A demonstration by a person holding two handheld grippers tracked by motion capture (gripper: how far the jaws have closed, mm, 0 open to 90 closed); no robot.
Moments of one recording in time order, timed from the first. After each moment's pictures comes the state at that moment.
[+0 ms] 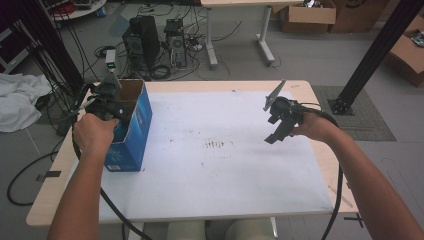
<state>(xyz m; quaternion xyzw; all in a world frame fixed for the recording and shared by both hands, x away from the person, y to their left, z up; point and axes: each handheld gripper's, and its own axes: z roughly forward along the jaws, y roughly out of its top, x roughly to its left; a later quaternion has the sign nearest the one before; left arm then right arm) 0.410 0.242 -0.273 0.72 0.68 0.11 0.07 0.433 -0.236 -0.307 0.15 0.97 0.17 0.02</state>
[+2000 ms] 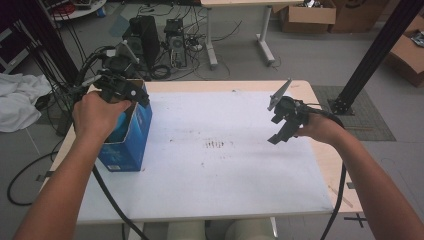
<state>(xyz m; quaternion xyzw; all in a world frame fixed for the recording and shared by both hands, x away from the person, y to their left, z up) 0.382 0.179 -0.182 0.80 0.55 0.15 0.16 0.421 -0.243 -0.295 0.15 0.97 0.18 0.03</state>
